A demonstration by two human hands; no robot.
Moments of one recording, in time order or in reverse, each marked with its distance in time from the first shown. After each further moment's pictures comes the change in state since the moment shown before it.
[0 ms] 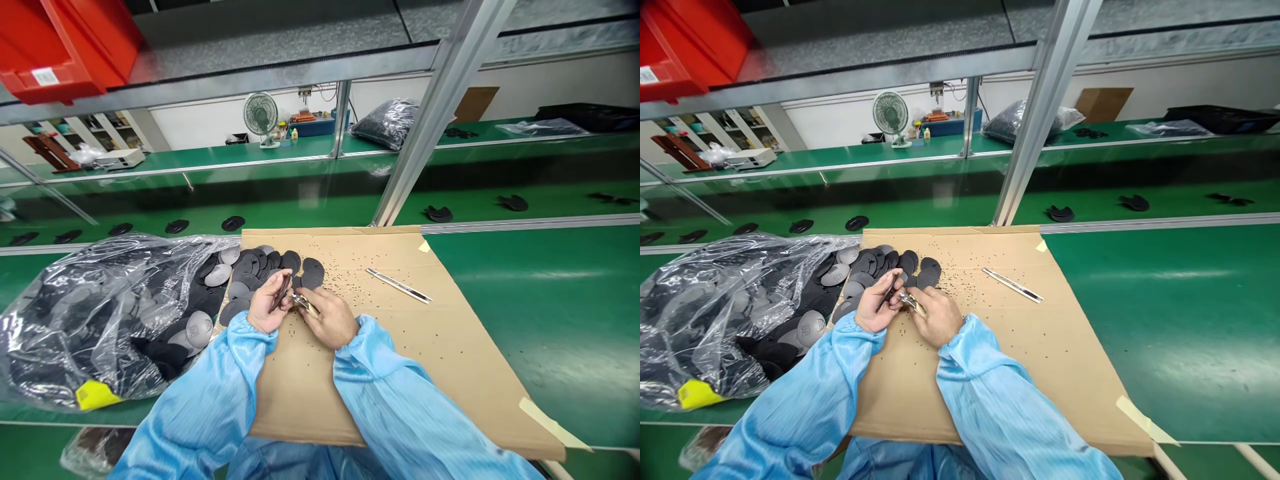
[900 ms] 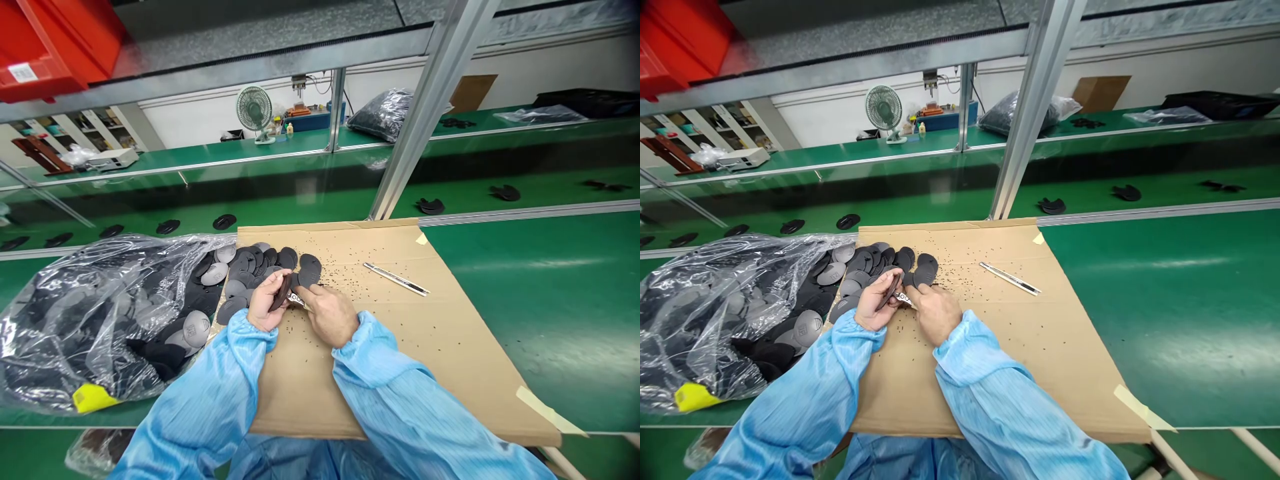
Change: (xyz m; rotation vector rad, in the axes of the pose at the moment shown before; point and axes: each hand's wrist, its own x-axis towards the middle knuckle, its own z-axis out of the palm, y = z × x) left_hand 0.001 -0.007 0.004 0.073 0.141 0.014; right_hand 0.006 -0.016 -0.017 -0.318 -0.231 0.089
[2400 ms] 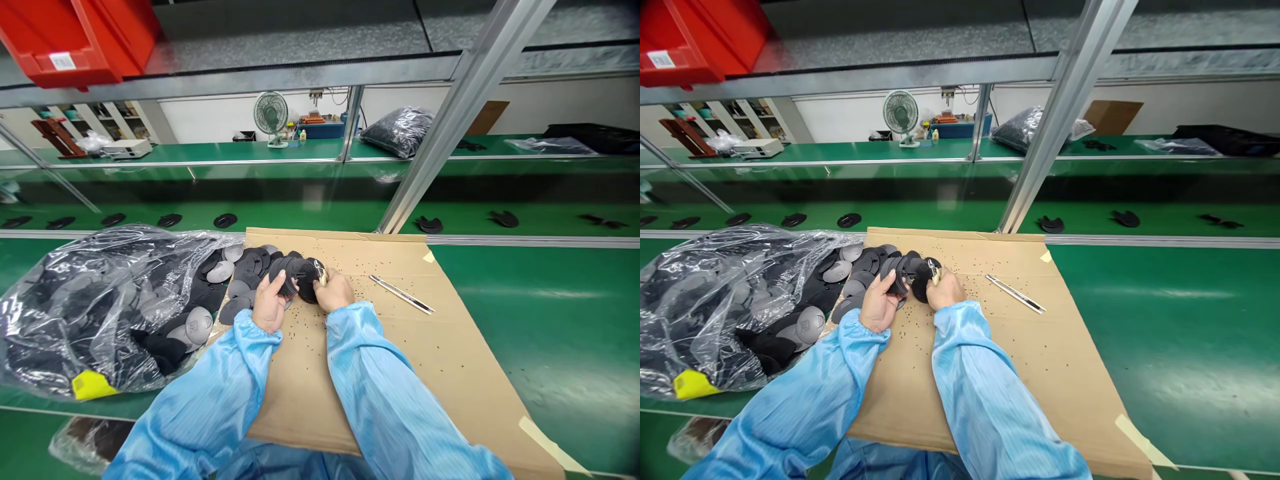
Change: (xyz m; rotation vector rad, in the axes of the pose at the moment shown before) left_hand 0.005 -0.006 0.004 -0.005 0.164 0.260; right_hand 0.055 0.029 0.022 0.292 0.101 0.655
